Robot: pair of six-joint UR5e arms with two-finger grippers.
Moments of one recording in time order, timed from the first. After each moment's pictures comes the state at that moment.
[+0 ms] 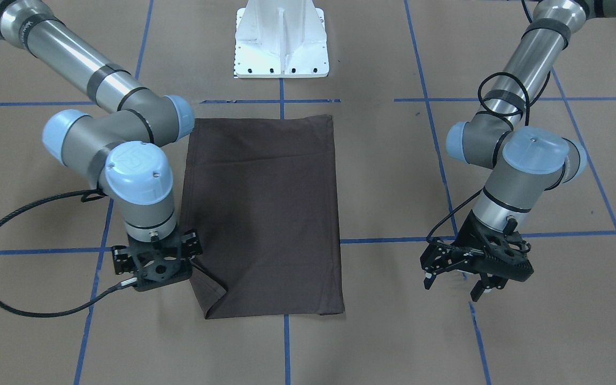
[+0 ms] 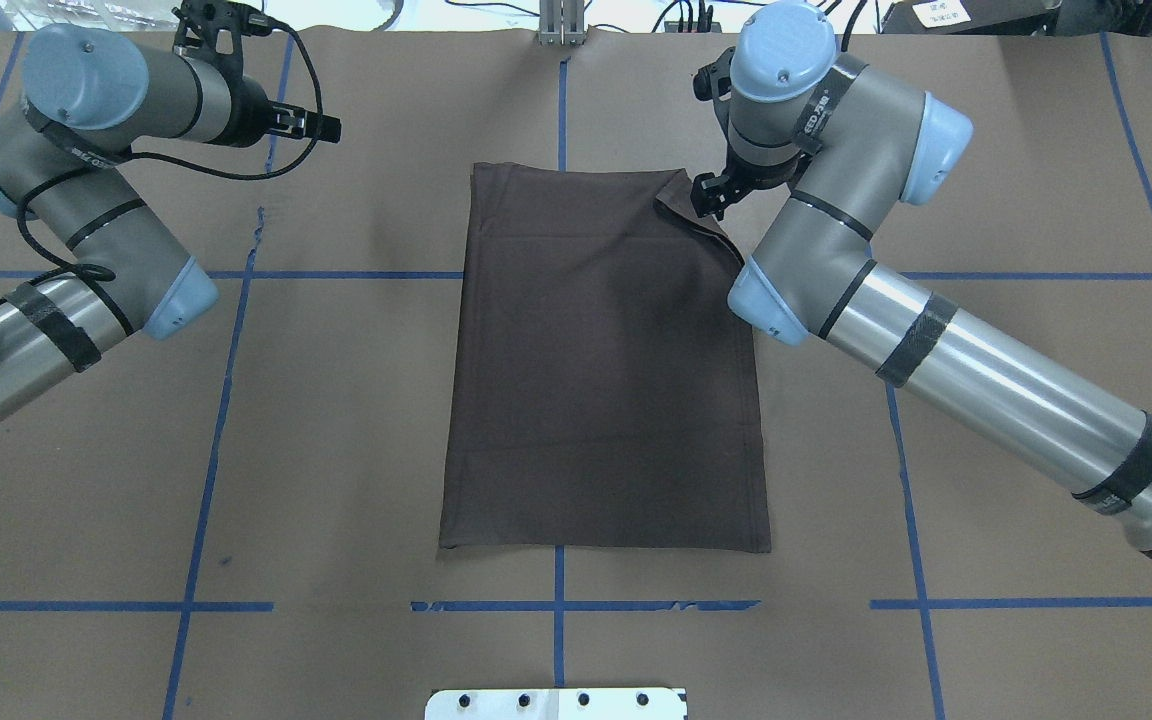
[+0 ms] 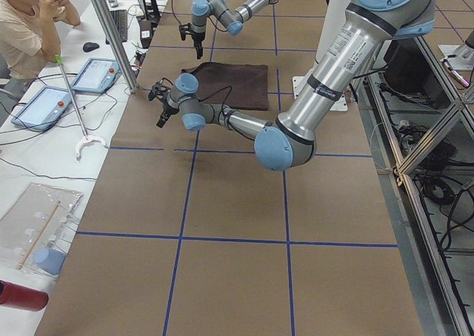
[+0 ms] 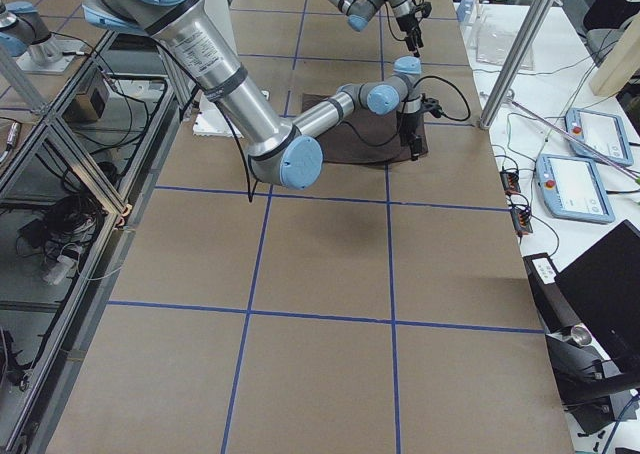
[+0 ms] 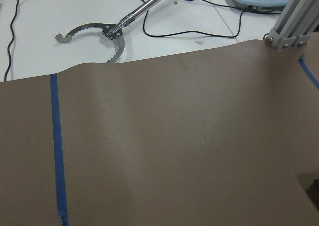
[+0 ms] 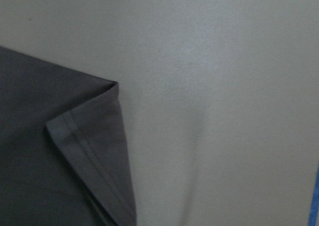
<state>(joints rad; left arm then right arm) -0.92 -2.18 -1.19 -2.46 -1.83 -0.81 0.79 -0.79 1.27 -1.49 1.83 0.62</state>
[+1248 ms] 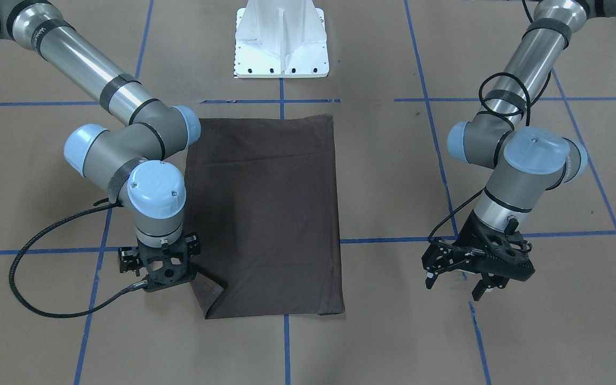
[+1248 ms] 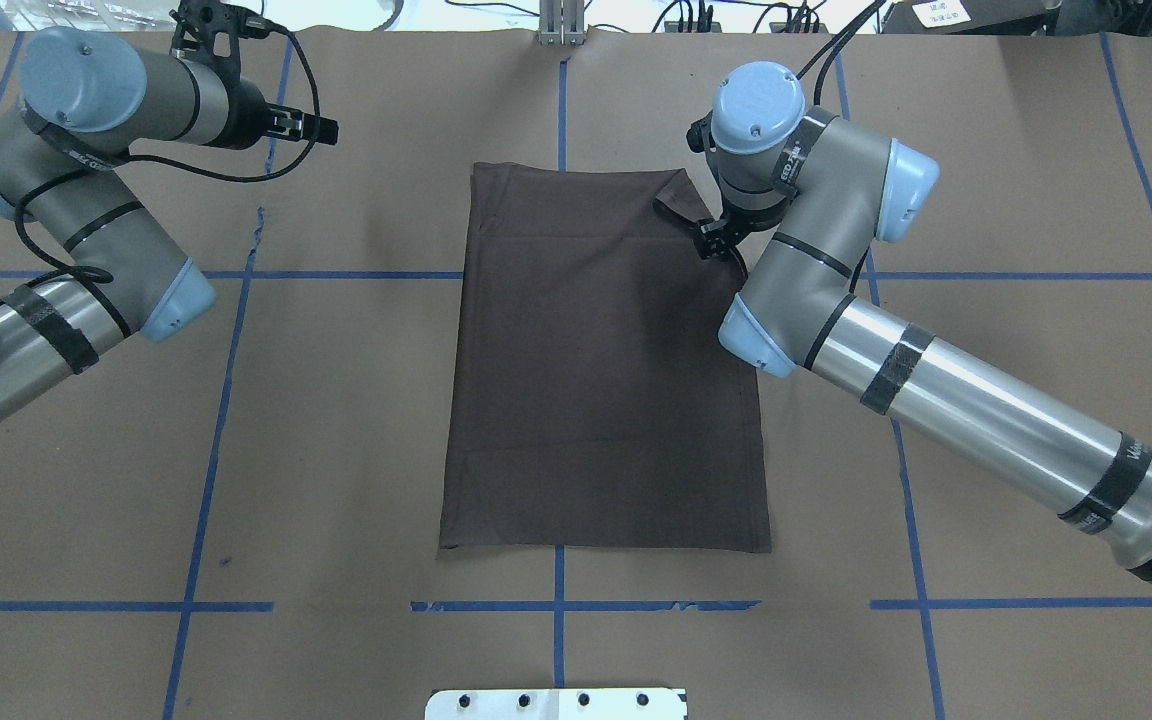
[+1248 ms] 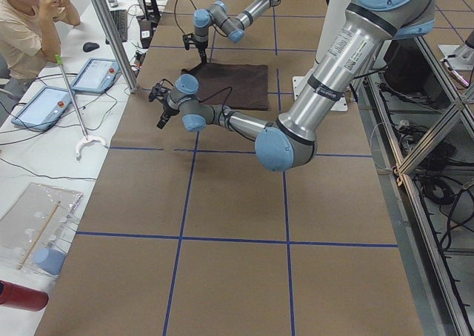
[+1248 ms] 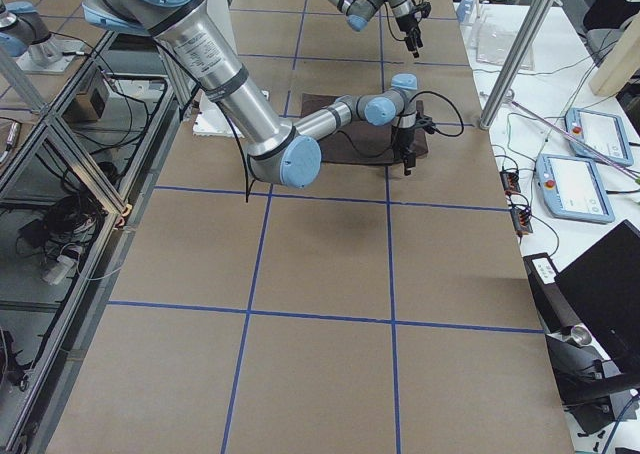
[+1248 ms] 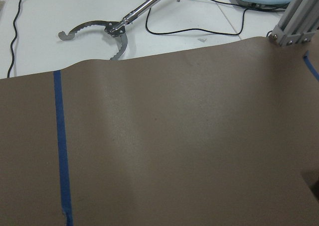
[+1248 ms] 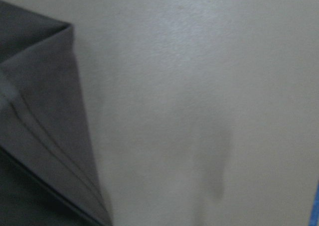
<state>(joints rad) -0.92 -2.17 -1.19 -2.47 -1.83 -0.81 0.79 -0.79 1.16 -1.49 1.80 0.58</state>
